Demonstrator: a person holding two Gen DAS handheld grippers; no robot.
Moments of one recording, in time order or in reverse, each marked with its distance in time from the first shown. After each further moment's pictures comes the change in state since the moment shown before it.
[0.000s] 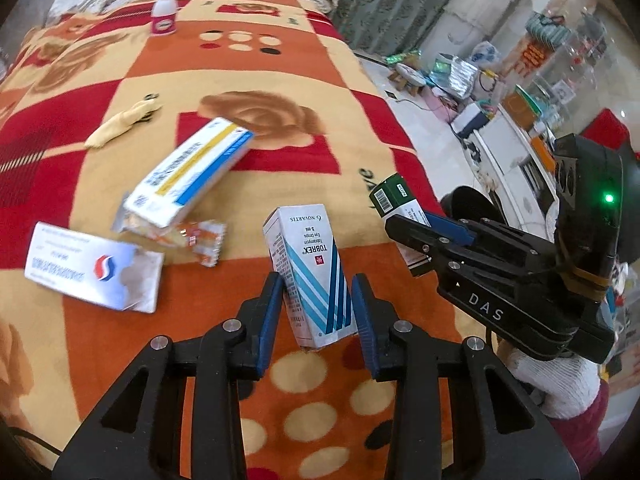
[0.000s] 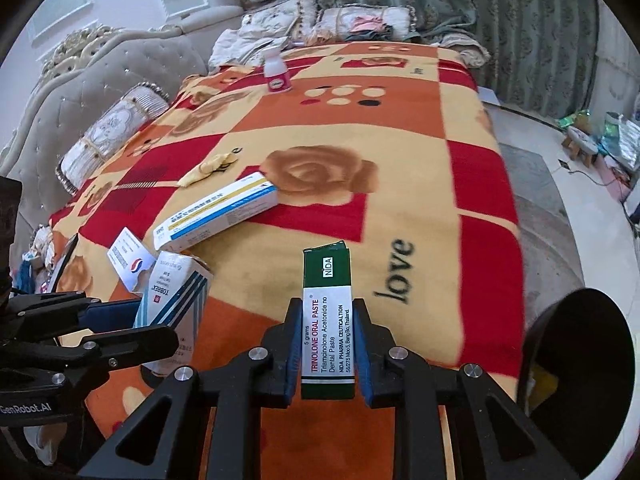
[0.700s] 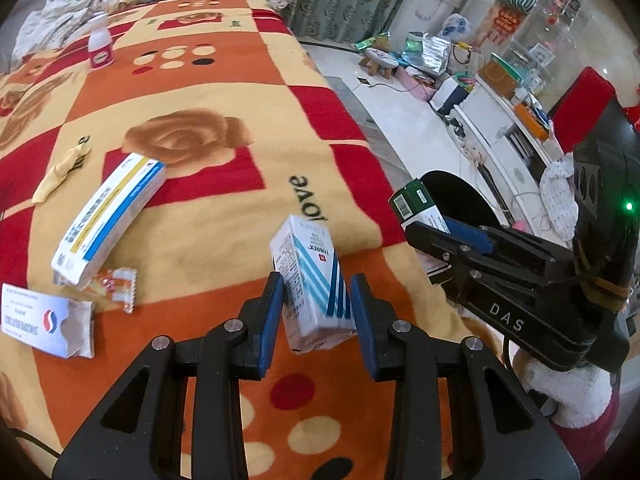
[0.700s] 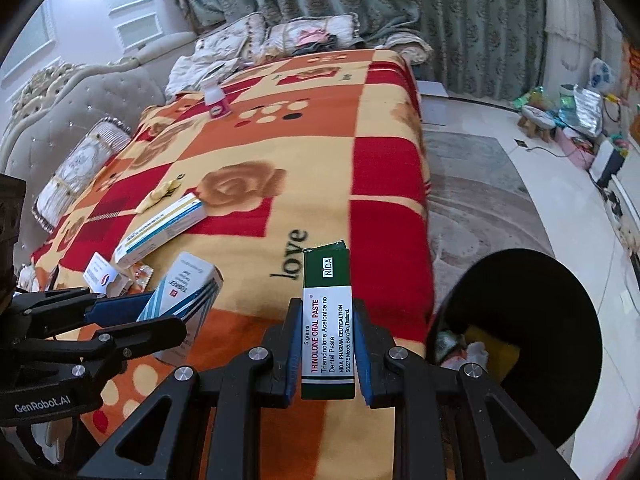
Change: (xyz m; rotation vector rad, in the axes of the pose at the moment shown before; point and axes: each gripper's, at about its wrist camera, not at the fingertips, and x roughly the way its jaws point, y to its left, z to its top) left arm 0.032 -0.061 0.020 0.132 0.022 -0.015; right arm -0.039 -0.063 -0.022 0.131 -0.048 -0.089
